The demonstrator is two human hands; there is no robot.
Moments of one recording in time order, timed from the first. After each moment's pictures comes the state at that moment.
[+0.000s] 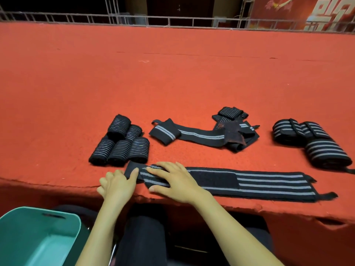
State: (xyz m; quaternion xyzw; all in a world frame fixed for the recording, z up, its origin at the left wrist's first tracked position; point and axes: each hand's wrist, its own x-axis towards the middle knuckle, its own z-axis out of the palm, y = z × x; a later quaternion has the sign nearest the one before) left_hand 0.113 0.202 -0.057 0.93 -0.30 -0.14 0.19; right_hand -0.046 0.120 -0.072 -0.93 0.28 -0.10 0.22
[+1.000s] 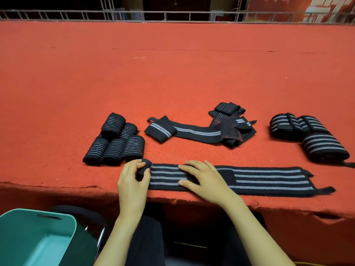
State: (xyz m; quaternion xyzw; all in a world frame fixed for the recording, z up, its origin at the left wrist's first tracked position) left_hand 0.065 0.201 -0.071 0.72 -0.45 0.01 0.53; right_hand -0.126 0.101 -0.074 -0.91 0.37 -0.11 0.18
